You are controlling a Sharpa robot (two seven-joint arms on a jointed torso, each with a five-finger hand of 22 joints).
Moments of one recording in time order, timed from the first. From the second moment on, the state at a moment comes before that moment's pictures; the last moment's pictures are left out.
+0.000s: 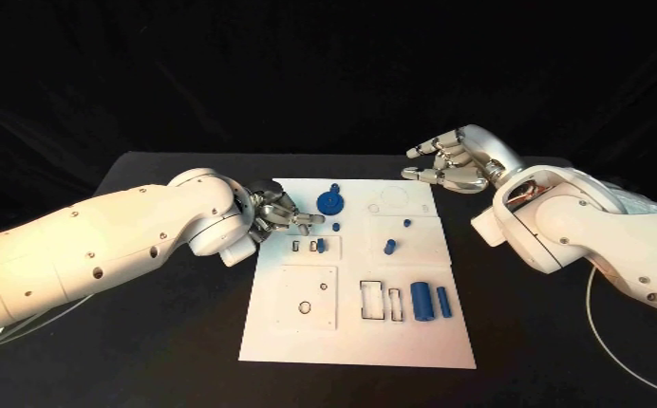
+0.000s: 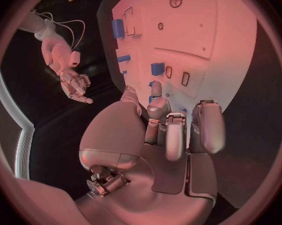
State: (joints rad) left arm 1.27 -0.74 -0.04 1.50 -0.81 -0.04 -0.52; left_hand 1.18 0.01 -0.17 0.29 0.05 1.08 0.06 0.42 0.26 1.30 -0.01 1.14 1.02 1.47 -0.06 1.57 1.31 0.08 1.45 0.04 1.38 1.27; right arm 1.07 -1.03 0.22 1.78 -1.09 -0.51 -0.19; right_hand 1.36 -0.10 0.03 0.18 0.22 1.00 0.13 0.07 0.07 1.29 0.05 0.90 1.08 1.46 -0.03 1.35 1.25 0.05 1.38 0.09 1.44 1.28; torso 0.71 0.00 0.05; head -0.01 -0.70
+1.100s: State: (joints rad) left arm 1.29 -0.58 -0.04 1.36 -0.97 0.18 -0.66; left_hand 1.18 0.06 -0.25 0.29 0.05 0.99 0.04 0.59 0.46 1.31 -0.03 1.18 1.09 1.47 -0.08 1.57 1.31 0.06 1.46 0.03 1.42 1.31; right arm 1.07 -1.02 0.22 1.76 -1.06 -0.47 -0.25; right_hand 1.36 -0.10 0.03 0.19 0.22 1.01 0.14 0.07 0.07 1.29 0.05 0.89 1.07 1.46 -0.03 1.34 1.24 0.05 1.38 0.08 1.44 1.27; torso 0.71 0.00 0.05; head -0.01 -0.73
